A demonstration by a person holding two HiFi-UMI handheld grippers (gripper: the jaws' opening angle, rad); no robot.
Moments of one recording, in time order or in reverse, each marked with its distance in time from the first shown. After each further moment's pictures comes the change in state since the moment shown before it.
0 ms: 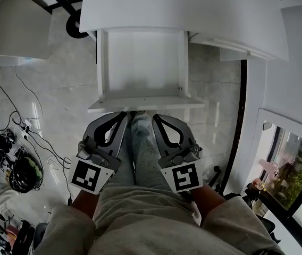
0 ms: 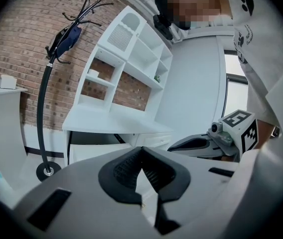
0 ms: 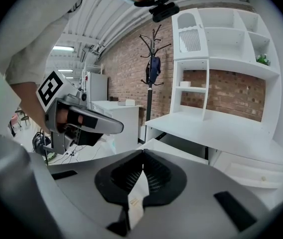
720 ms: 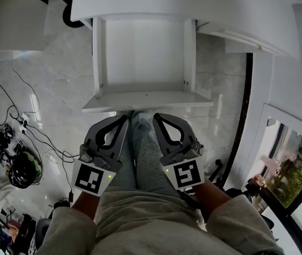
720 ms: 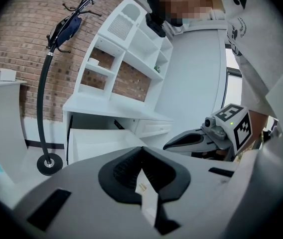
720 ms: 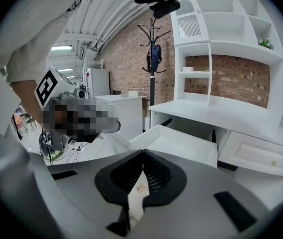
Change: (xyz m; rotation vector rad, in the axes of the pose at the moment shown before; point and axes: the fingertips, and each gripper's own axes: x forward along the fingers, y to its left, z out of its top) left arm 0.007 0.011 -0.063 -0.016 0.085 0.005; right arm 0.029 0.010 -0.056 0.030 0.065 0.066
